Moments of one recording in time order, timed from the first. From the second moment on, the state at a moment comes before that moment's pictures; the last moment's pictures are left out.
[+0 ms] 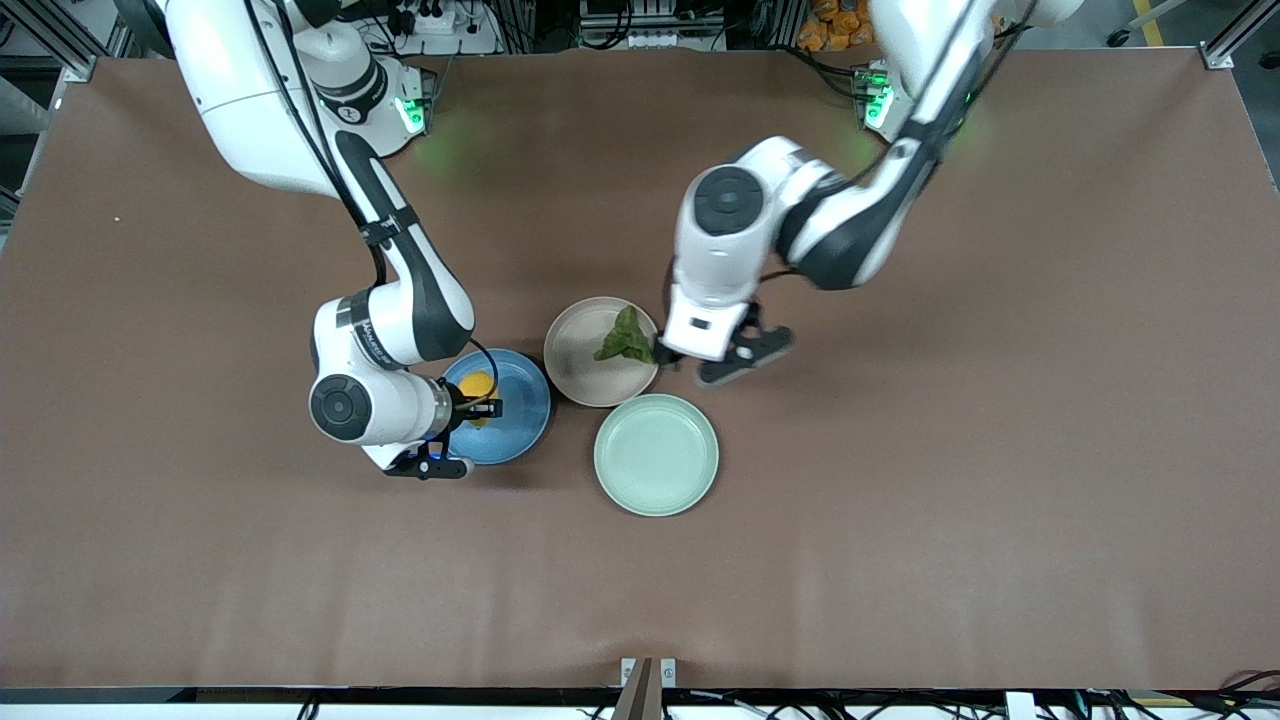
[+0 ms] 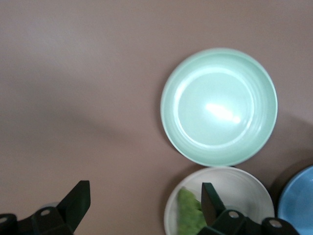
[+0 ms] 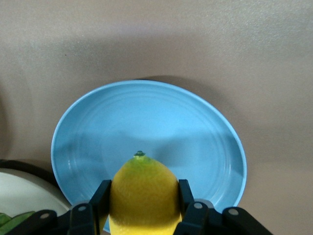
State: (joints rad) left arm -0.51 0.46 -0.19 -1.56 0.14 2.07 -1.13; right arm 0.36 0.69 -0.02 -1.55 0.25 2.03 0.25
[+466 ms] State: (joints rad) left arm -0.26 0.31 -0.21 -1.56 0.11 1.93 -0.68; right arm 0.37 0.69 -0.02 -1.55 0.25 2.03 0.26
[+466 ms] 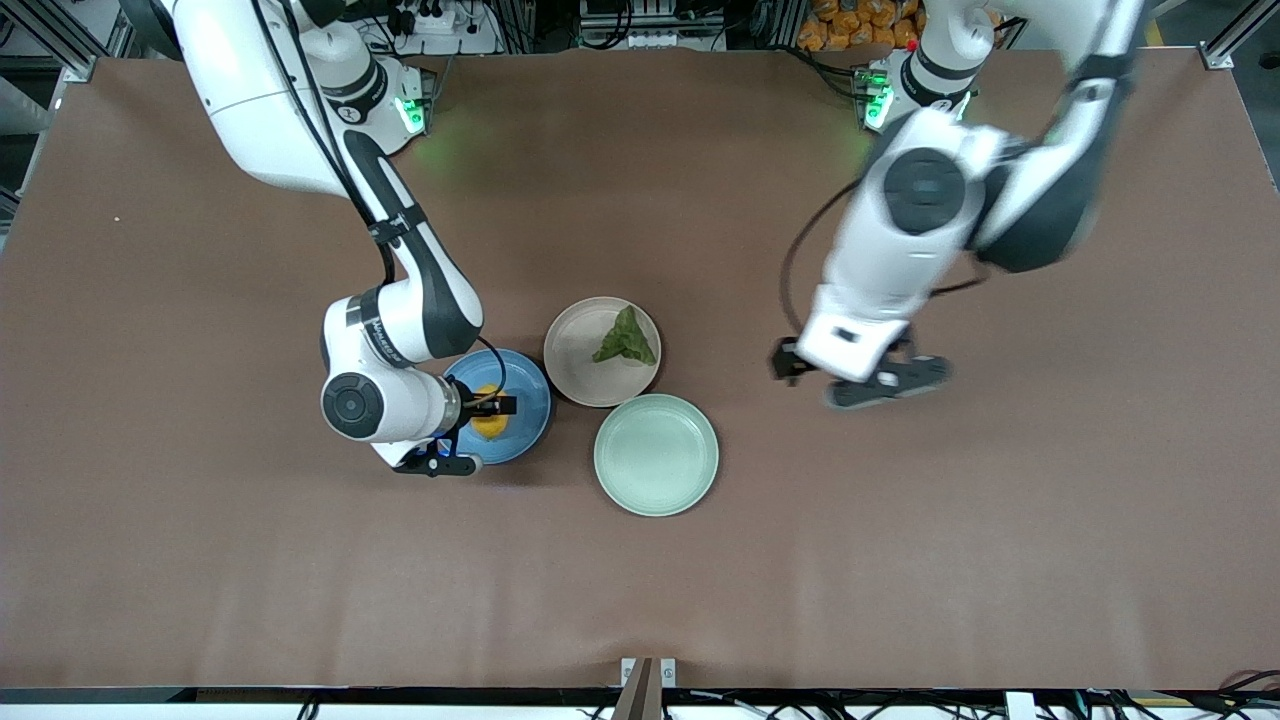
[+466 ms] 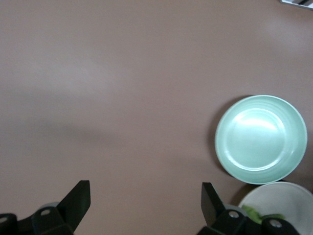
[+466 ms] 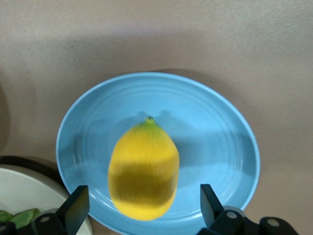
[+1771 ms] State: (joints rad) left arm 0.01 0.07 -0.19 -1.52 0.04 1.62 -0.33; right arm 0.37 0.32 -0.08 -1.33 0.07 1.61 0.26
